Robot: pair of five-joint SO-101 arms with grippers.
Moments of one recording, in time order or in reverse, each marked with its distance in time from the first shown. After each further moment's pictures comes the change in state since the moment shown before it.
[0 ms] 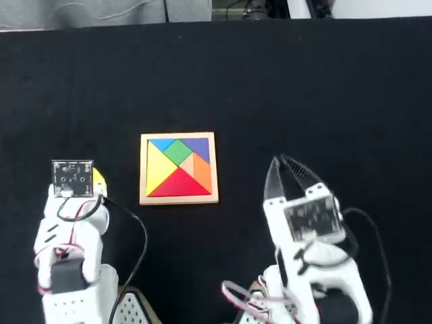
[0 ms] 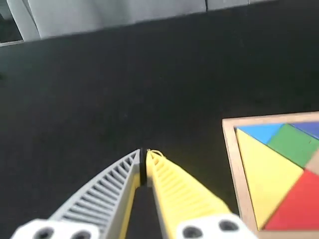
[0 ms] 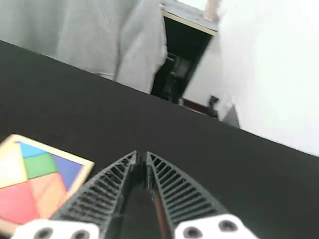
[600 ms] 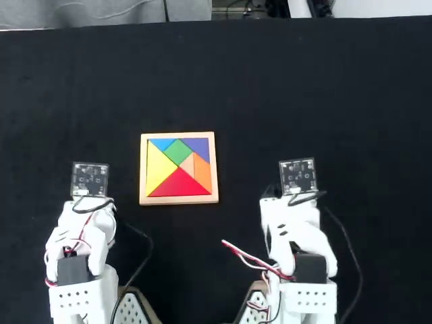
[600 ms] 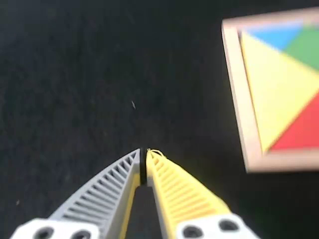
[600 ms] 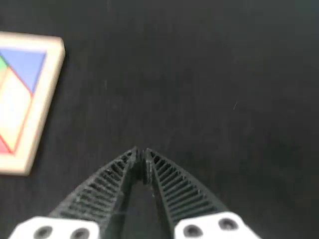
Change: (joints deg) left arm 0.0 0.4 10.1 9.4 -2.5; right arm 6.3 0.0 33.5 -3.9 -9.8
